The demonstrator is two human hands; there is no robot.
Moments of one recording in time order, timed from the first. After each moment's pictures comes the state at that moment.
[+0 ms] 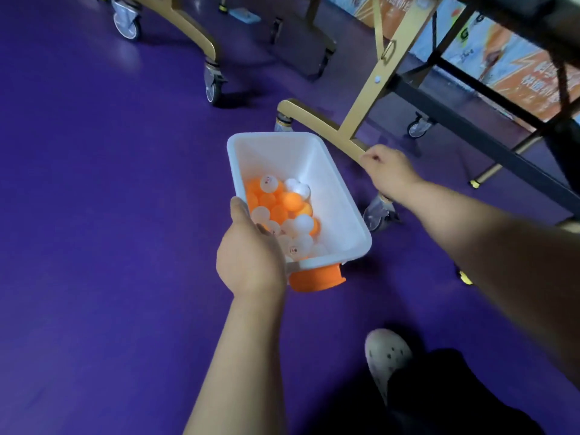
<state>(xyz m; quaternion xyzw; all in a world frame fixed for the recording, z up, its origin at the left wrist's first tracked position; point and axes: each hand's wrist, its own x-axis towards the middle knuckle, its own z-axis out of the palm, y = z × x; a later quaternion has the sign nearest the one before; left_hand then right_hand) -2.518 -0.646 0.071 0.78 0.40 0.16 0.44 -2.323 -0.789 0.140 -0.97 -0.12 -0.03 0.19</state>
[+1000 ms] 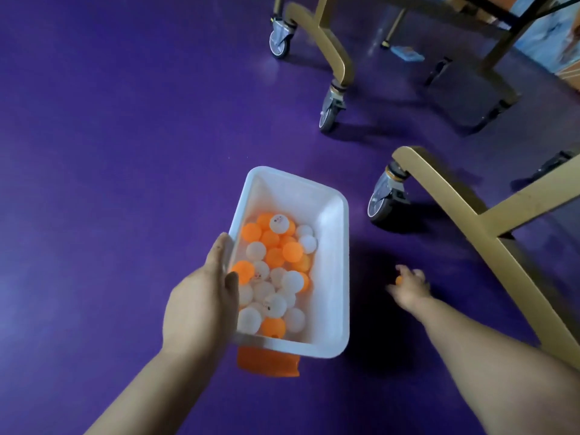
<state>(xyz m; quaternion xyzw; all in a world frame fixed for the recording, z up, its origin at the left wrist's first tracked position) -2.371 -0.589 -0.047 0.77 0.52 0.18 0.30 -2.047 -0.748 -0.122 -0.97 -0.14 0.19 0.04</state>
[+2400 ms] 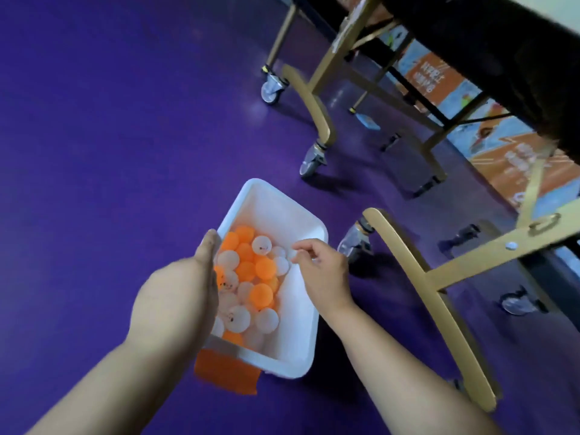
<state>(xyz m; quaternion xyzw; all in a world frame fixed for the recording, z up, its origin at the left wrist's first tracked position) -2.447 -0.527 0.022 0.80 0.52 0.13 0.28 -2.236 -0.601 0.004 -0.86 -0.37 0.04 0.34</state>
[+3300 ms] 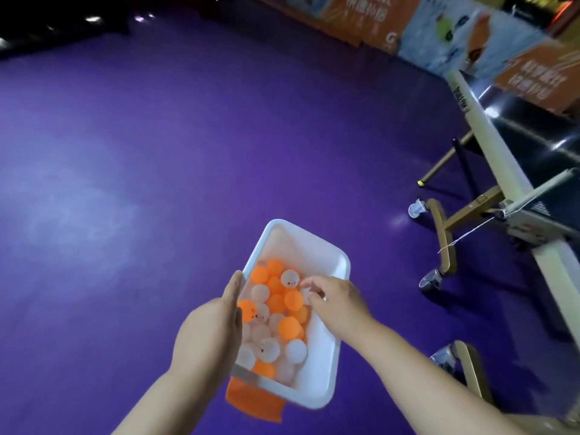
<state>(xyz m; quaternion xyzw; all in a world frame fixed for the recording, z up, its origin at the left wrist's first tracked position) -2.791 -0.543 0.473 0.67 0.69 0.13 0.24 -2.581 -0.511 0.479 -0.71 -0.66 0.24 0.06</state>
